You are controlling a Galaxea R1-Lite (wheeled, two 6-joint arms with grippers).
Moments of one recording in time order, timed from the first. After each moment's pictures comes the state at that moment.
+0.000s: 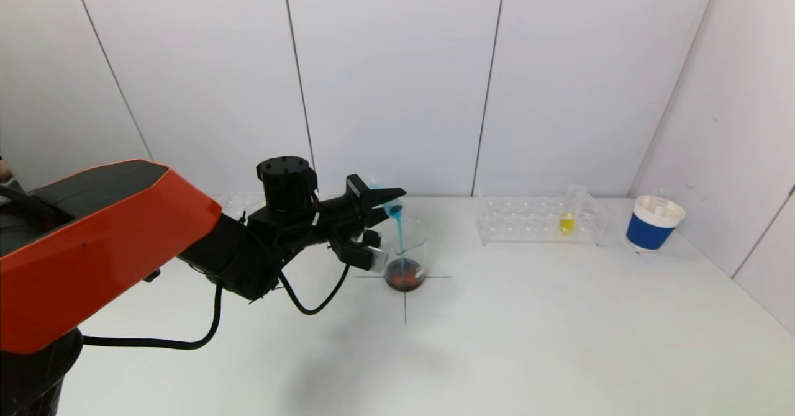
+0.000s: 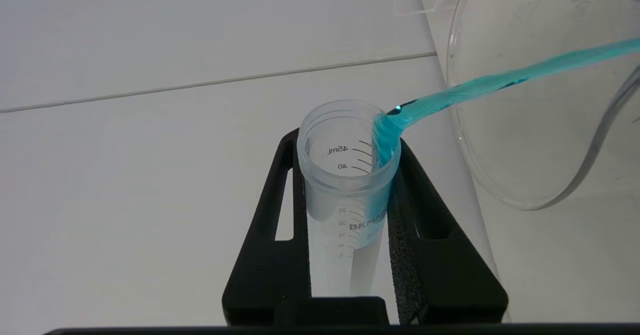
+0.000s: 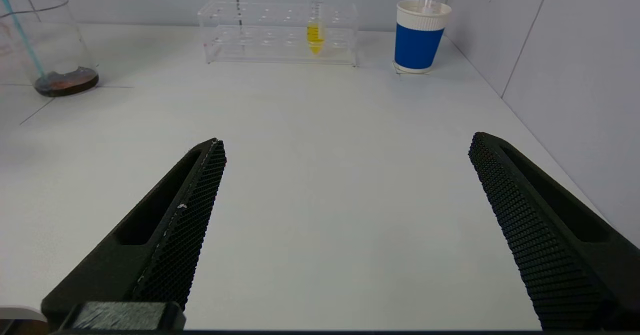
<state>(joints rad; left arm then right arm) -0.42 2.20 -1.10 -1.08 -0.62 1.70 0.01 0.00 0.00 0.00 -0.03 -0.02</state>
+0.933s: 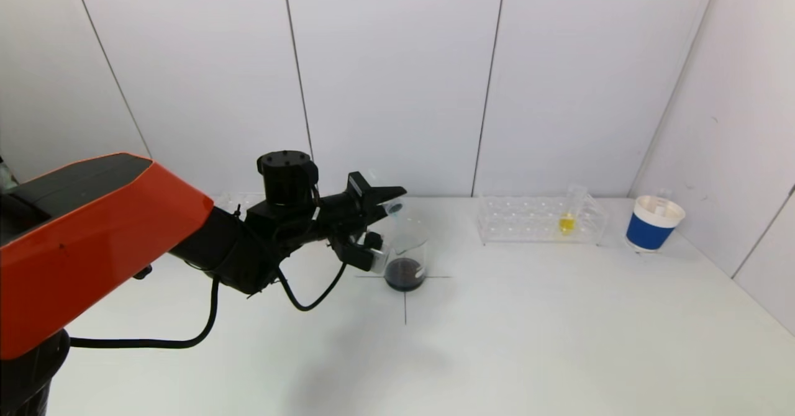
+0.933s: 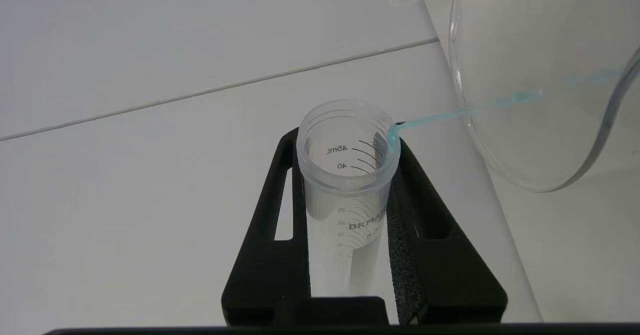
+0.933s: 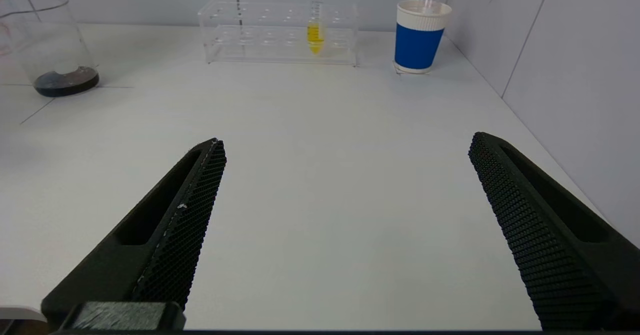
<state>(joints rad) -0.42 2.17 -1.11 -1.00 -0.60 1.80 0.01 0.00 0.00 0.00 -0.03 -0.02</state>
